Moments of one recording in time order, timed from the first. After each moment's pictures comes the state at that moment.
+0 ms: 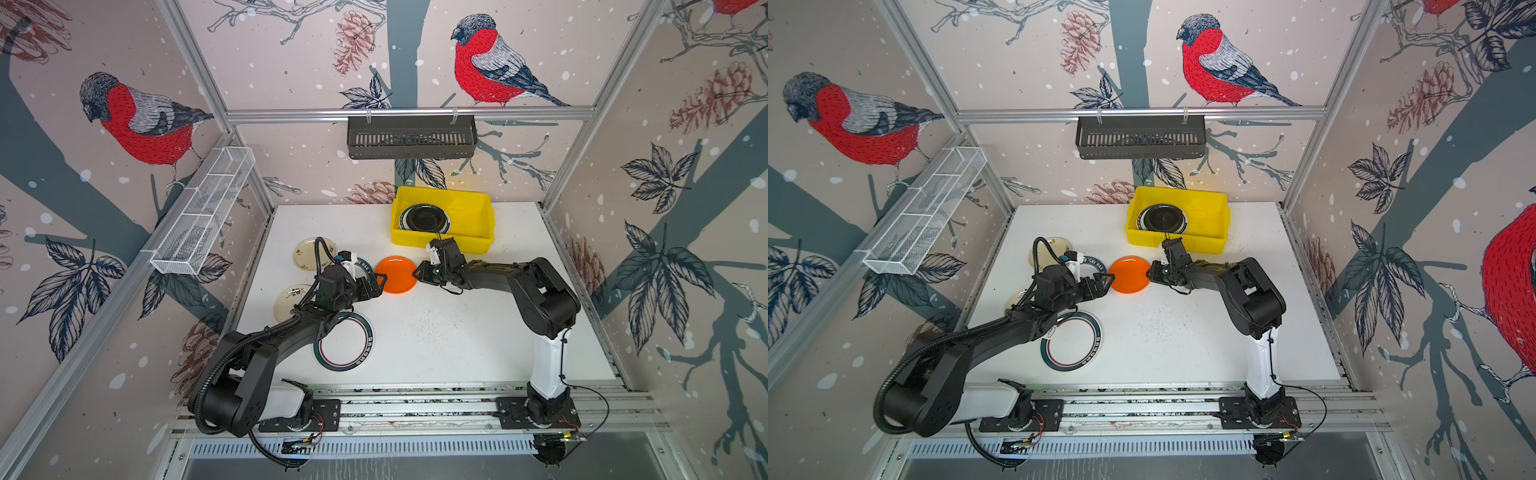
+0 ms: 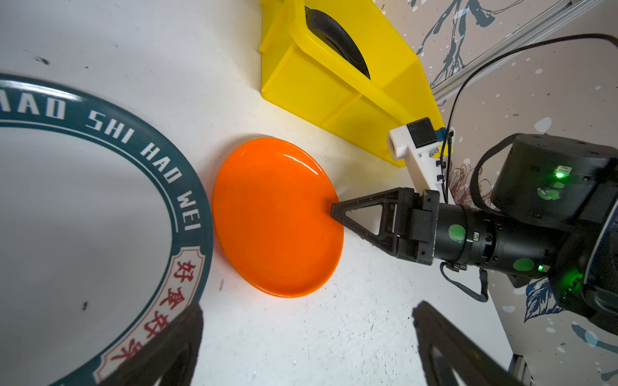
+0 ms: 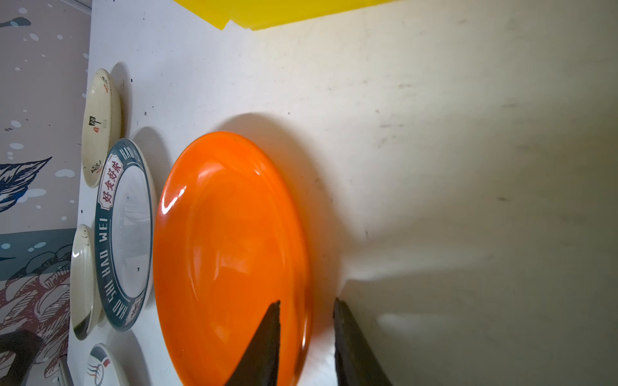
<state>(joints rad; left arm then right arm) -0.37 1.34 0.51 0.36 0.31 -0.63 0.54 2.02 1.15 0.06 -0.34 0.63</state>
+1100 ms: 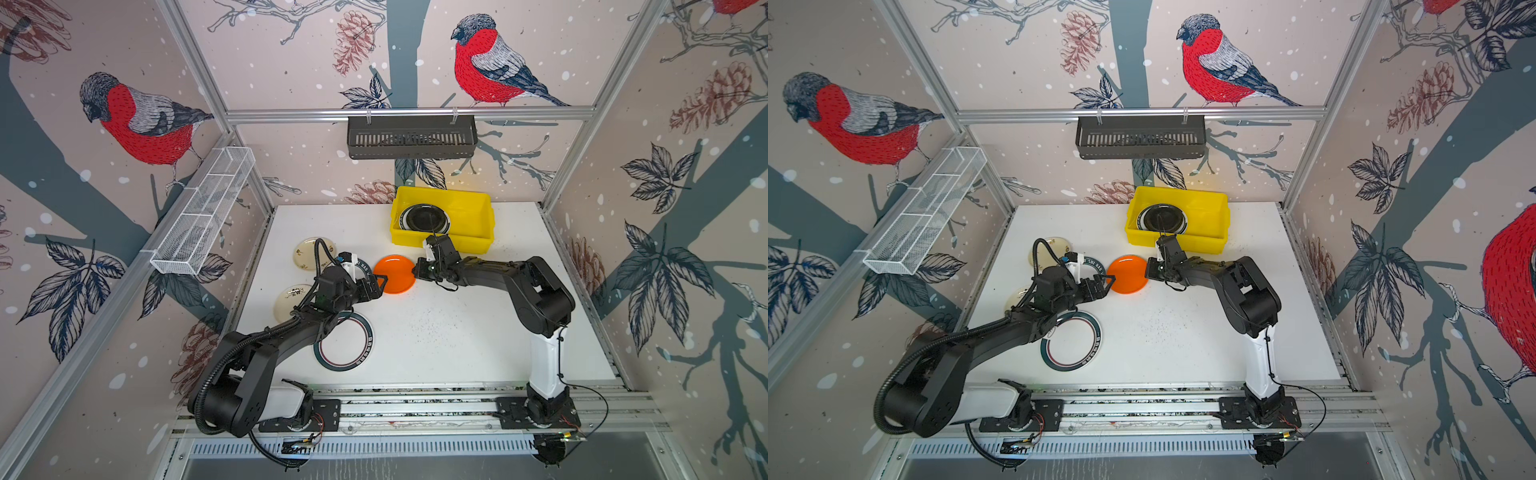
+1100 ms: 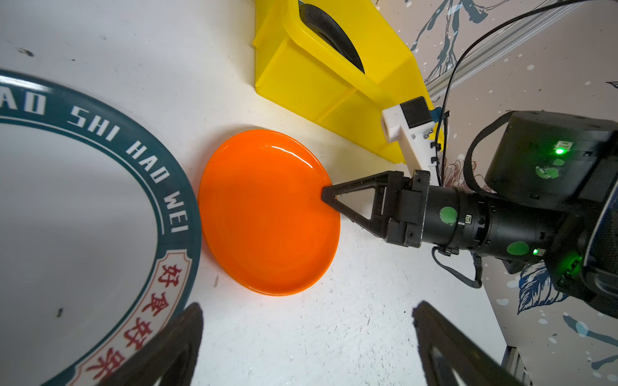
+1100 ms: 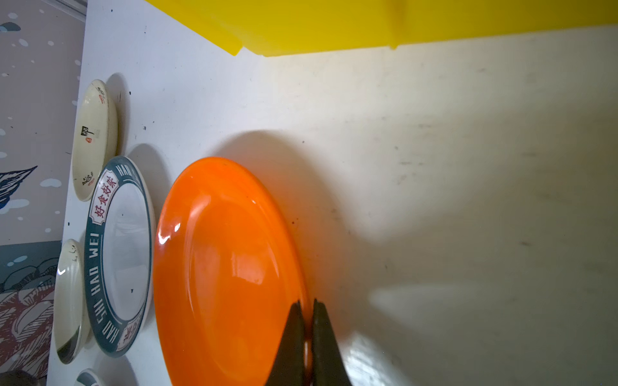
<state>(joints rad) -0.37 1.34 0.50 0.38 0.33 -0.63 0.57 2.05 1.22 0.01 -0.27 0.62</state>
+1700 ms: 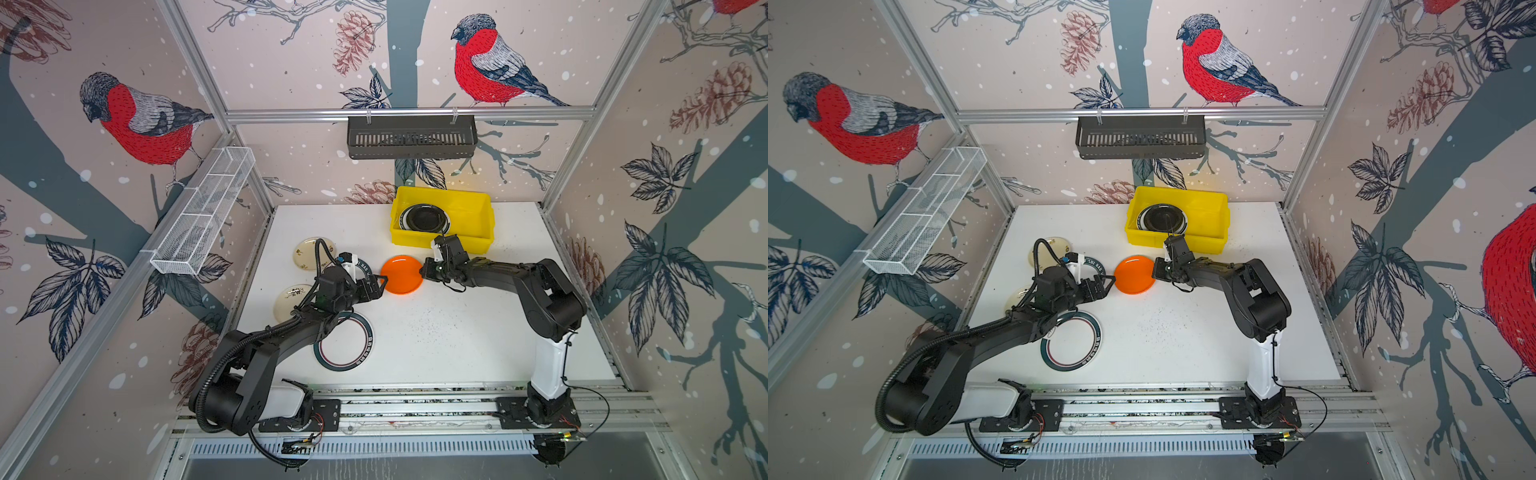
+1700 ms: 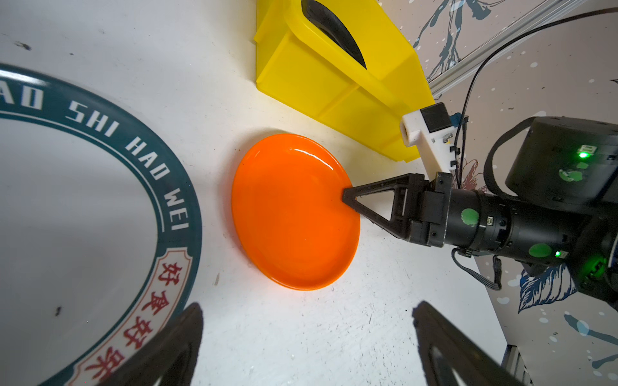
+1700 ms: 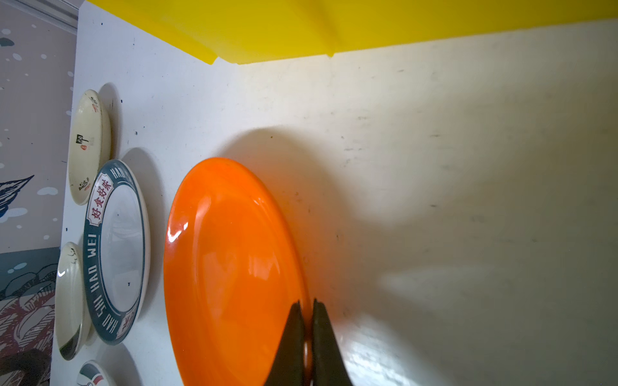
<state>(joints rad) -0.37 1.35 0.50 0.38 0.34 -0.63 0.52 1.96 1.15 0.00 -0.29 0.63</state>
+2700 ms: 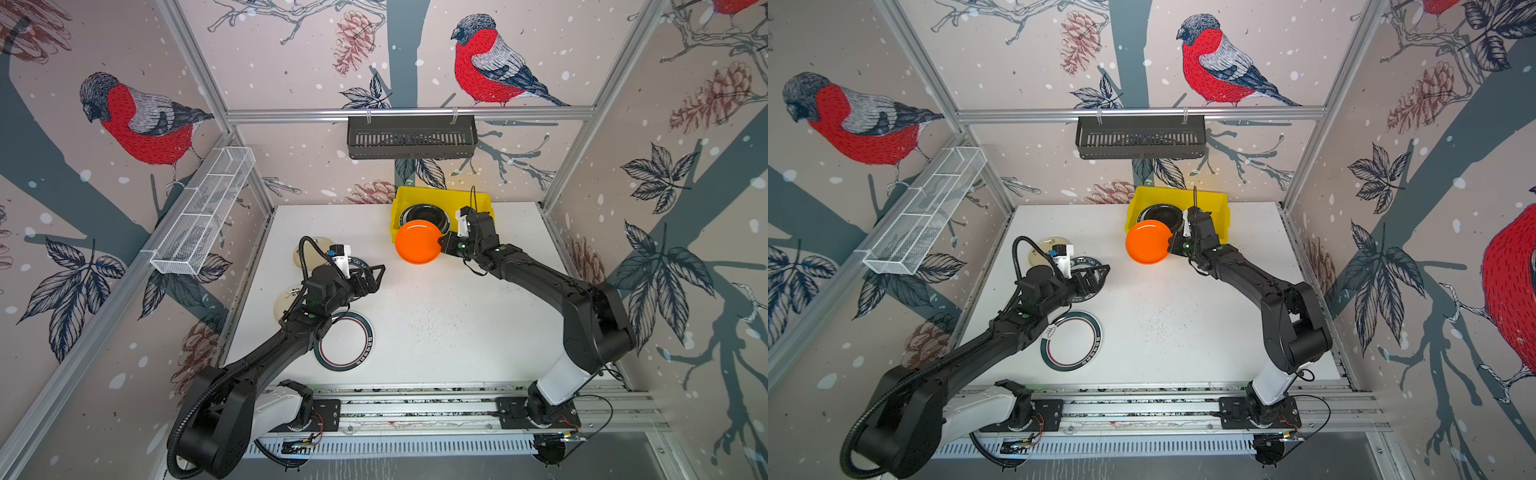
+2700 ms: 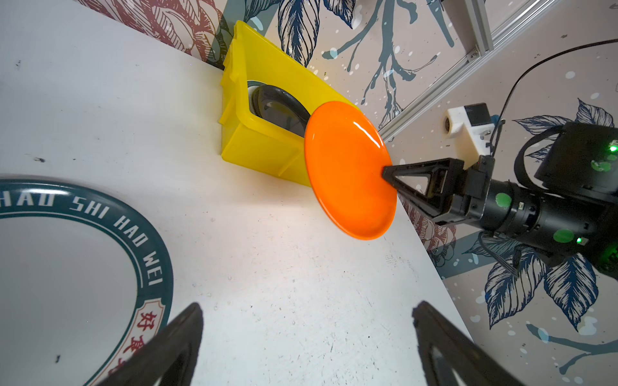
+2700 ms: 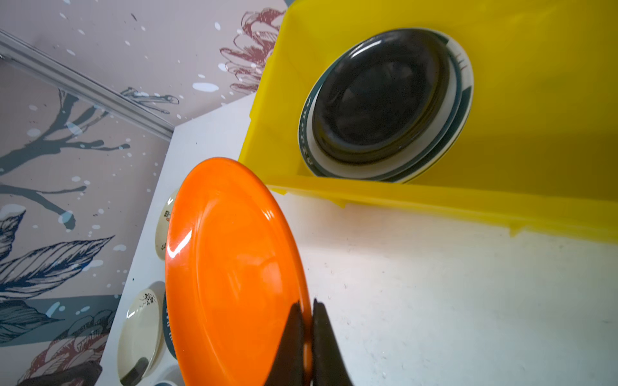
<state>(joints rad) -0.37 1.15 0.50 0.37 0.31 -0.63 0.40 1.68 1.18 -0.06 -0.23 0.57</state>
